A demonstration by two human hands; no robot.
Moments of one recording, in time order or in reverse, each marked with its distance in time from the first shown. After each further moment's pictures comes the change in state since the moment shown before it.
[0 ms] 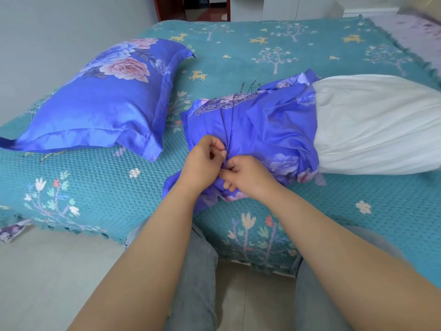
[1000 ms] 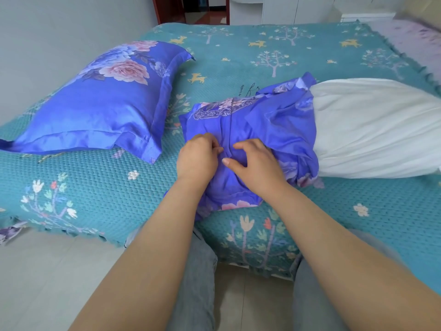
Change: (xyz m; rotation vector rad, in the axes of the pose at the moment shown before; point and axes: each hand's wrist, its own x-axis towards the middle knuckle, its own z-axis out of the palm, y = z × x) left_hand 0.018 0.009 -0.001 0.557 0.157 0.055; right_hand 0.001 0.005 -0.023 -0.435 0.421 -0.208
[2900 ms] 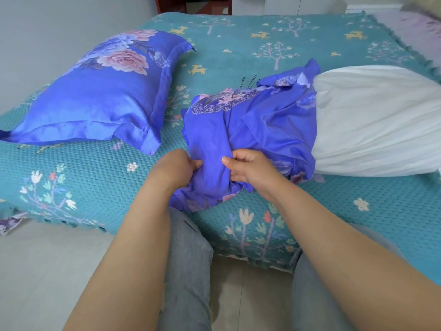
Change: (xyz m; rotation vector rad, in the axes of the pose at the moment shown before) left_hand -0.017 -0.042 -0.025 -0.046 -0.468 -0.315; right_hand -0.008 0.002 0.017 1.072 -0.414 0.344
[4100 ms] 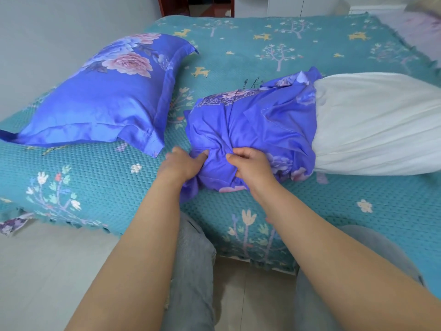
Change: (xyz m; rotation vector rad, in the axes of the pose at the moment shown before) left_hand 0.021 0.002 0.013 -0.060 0.120 -0.161; right_hand 0.008 -0.005 0.023 0.133 0.354 0.047
